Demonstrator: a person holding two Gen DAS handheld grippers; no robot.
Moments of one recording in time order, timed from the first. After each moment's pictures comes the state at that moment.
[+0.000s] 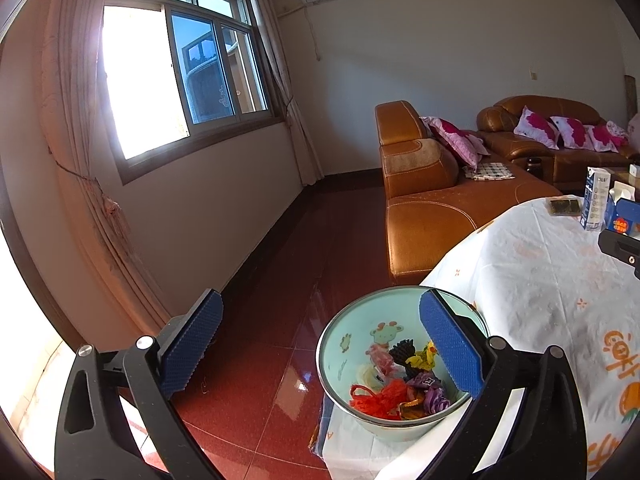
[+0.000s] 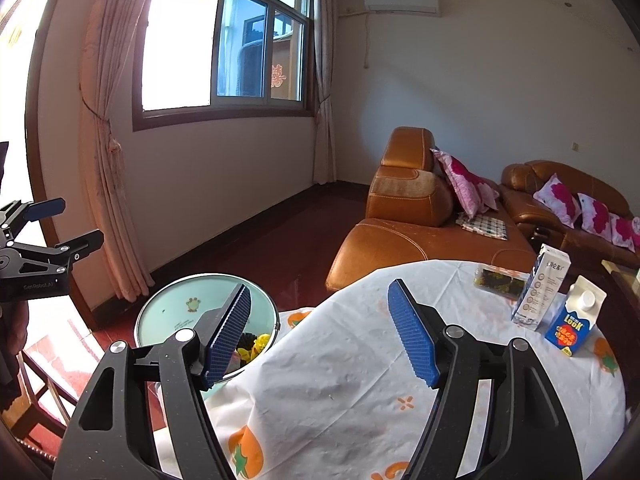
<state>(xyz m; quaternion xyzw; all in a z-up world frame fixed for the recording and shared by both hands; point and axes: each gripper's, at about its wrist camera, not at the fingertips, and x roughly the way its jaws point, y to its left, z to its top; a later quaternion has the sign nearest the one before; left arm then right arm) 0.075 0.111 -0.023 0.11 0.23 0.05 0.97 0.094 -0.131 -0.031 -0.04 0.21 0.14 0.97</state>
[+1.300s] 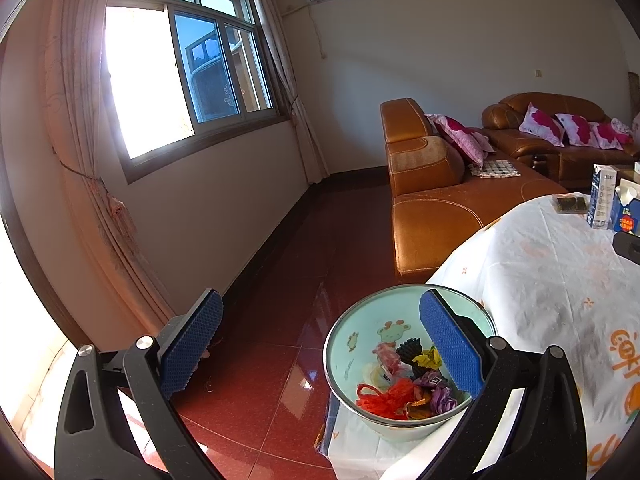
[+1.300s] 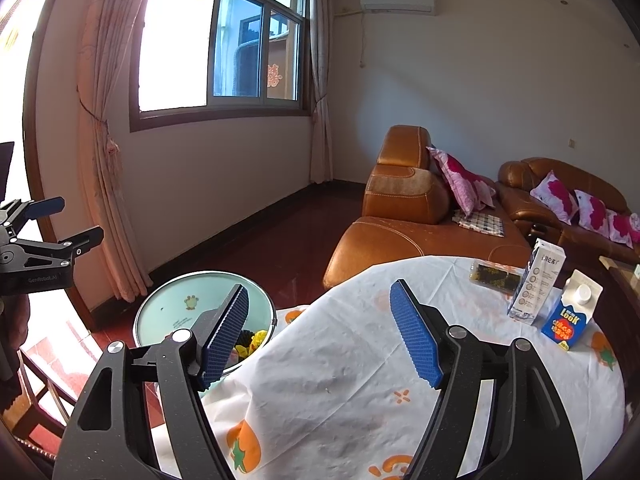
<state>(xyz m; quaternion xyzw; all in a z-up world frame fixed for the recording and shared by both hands) 0.076 0.115 -0.024 0.11 0.23 0.06 0.97 0.090 -0.135 -0.033 -0.04 0.21 0.14 0.97</state>
